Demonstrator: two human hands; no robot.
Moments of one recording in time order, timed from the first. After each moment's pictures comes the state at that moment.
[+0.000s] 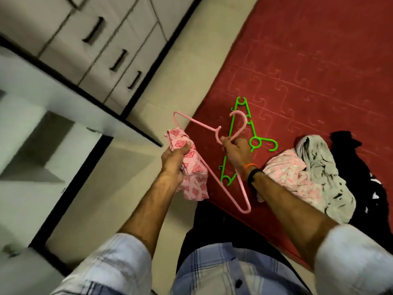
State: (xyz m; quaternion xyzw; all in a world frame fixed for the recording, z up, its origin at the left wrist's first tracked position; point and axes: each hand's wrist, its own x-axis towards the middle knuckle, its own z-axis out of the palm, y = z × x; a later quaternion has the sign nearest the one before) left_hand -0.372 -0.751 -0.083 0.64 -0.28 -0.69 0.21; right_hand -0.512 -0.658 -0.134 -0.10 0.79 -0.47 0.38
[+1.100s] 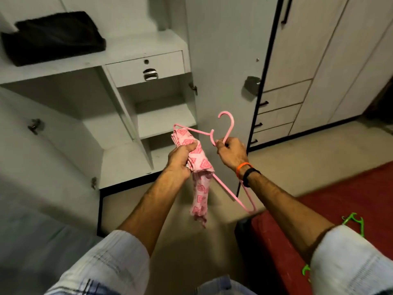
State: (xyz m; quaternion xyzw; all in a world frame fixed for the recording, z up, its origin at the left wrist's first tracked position) left_hand -0.028 -0.806 0.104 0.56 -0.16 -0.62 0.53; right_hand -0.174 -0.816 0.099 -0.57 0.65 -0.37 0.33
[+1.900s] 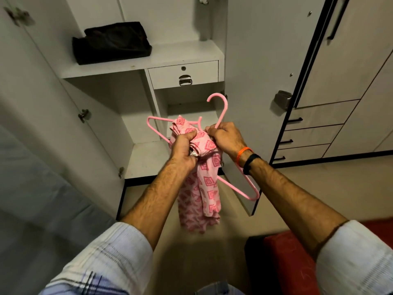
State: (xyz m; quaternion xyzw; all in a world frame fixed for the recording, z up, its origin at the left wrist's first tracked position) left_hand -0.022 -0.785 0.169 0.47 -0.09 -0.59 0.65; right_hand -0.128 -0.832 0.167 -0.64 0.51 -0.37 0.44
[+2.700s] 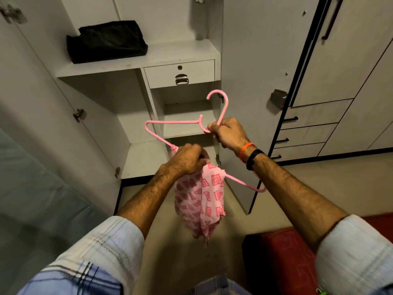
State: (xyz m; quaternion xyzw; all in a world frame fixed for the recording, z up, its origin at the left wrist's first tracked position) left_hand 0.000 -0.787 0.136 0.67 -0.72 -0.18 0.10; right_hand -0.143 -0.833 0.173 -0.65 0.50 -0.37 0.43
